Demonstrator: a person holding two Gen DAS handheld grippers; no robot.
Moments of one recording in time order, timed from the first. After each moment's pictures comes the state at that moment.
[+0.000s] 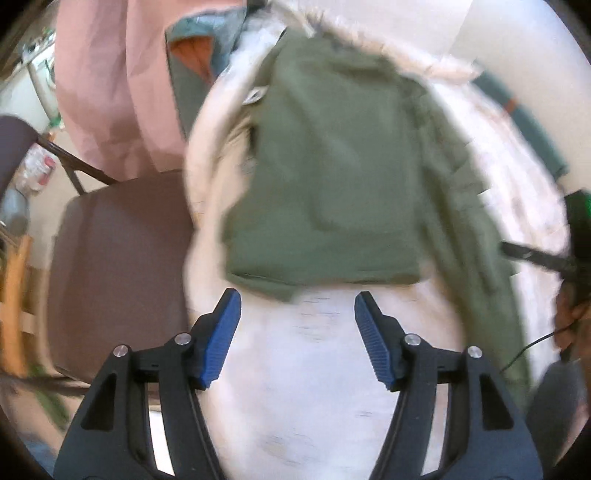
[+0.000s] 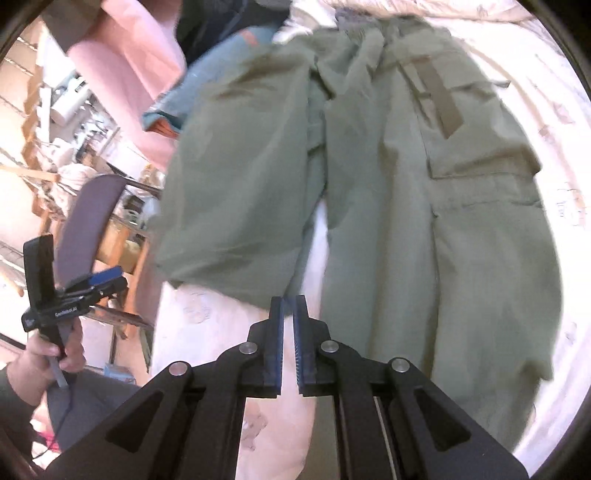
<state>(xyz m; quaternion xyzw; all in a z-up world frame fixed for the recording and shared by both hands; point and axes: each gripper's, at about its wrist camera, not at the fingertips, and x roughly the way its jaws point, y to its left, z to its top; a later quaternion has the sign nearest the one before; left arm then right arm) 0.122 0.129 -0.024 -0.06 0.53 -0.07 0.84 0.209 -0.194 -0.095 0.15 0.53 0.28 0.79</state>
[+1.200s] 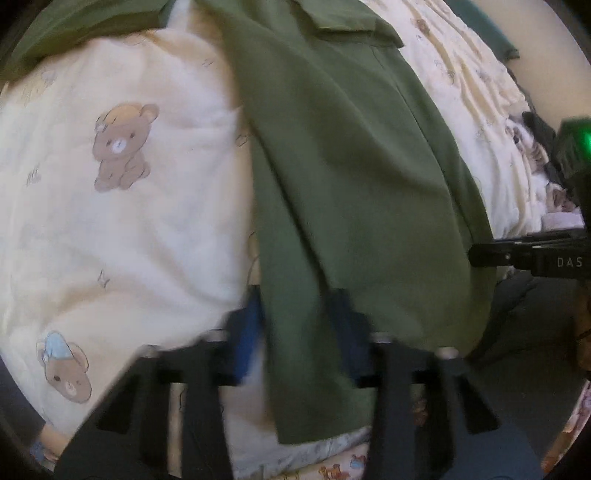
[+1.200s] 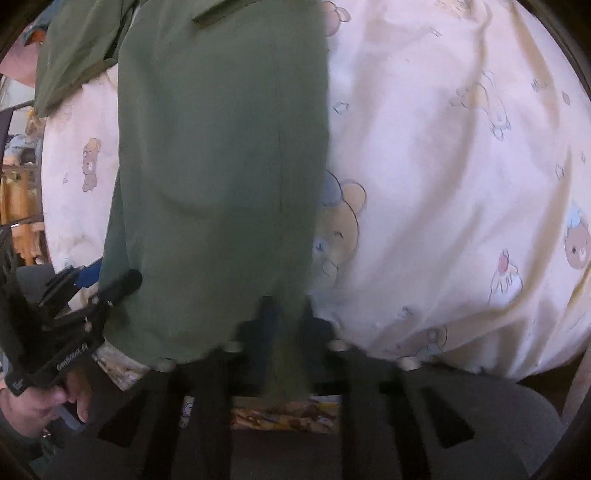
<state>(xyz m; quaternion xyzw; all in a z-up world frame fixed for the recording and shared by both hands) -0.057 -0.124 -0.145 -0.06 0.68 -0.17 0.71 -0.003 -0.333 -0.177 0.10 0.76 0.10 0.63</state>
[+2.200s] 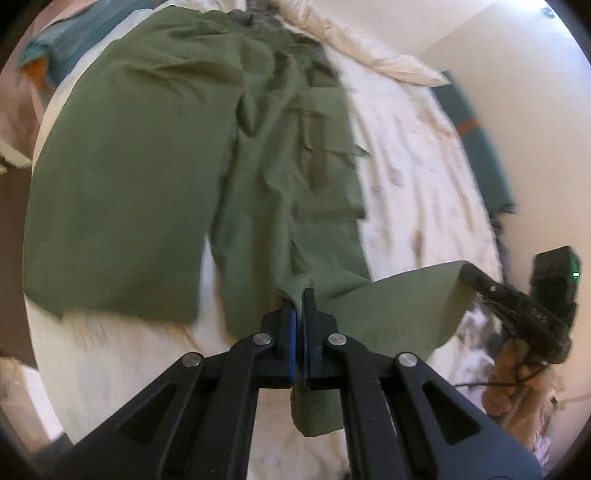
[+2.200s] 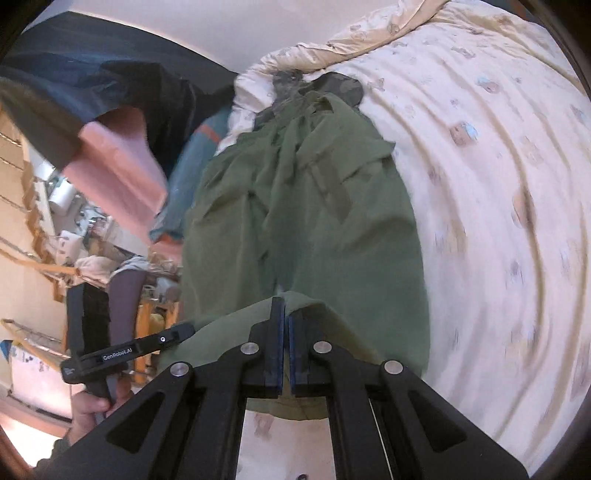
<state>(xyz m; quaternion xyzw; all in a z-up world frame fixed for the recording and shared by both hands) 0.255 -0.072 0.024 -0.18 0.60 -0.12 0.77 0.260 -0.370 -0.021 0.28 0.50 0.22 0.79</state>
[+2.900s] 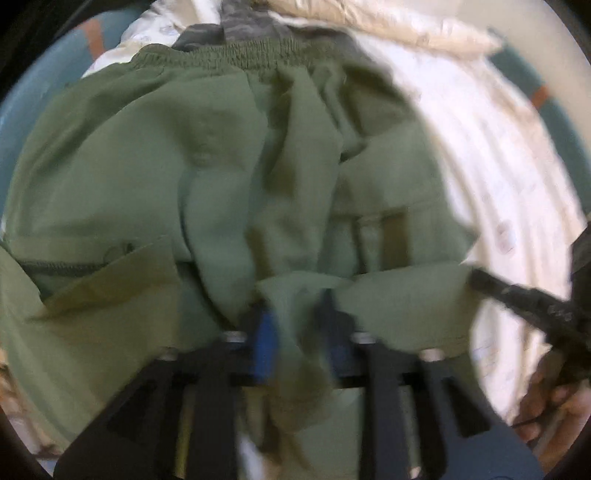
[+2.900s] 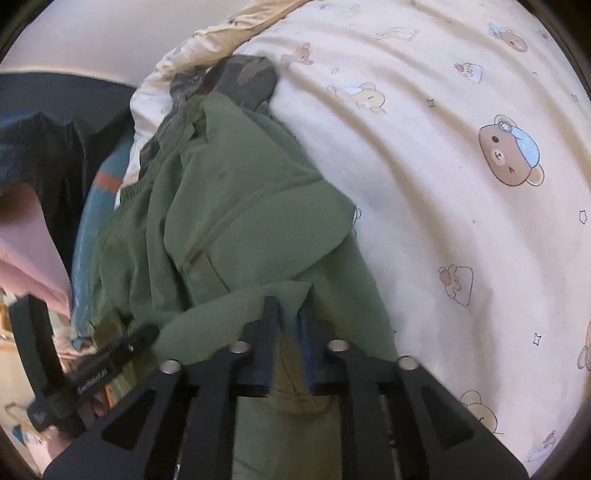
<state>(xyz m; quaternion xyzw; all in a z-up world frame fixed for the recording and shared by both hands) 0.465 -0.131 -0.060 -0.04 0.60 -0.06 0.79 0.475 -0.381 -0.165 0.34 0.56 0.12 0.75</state>
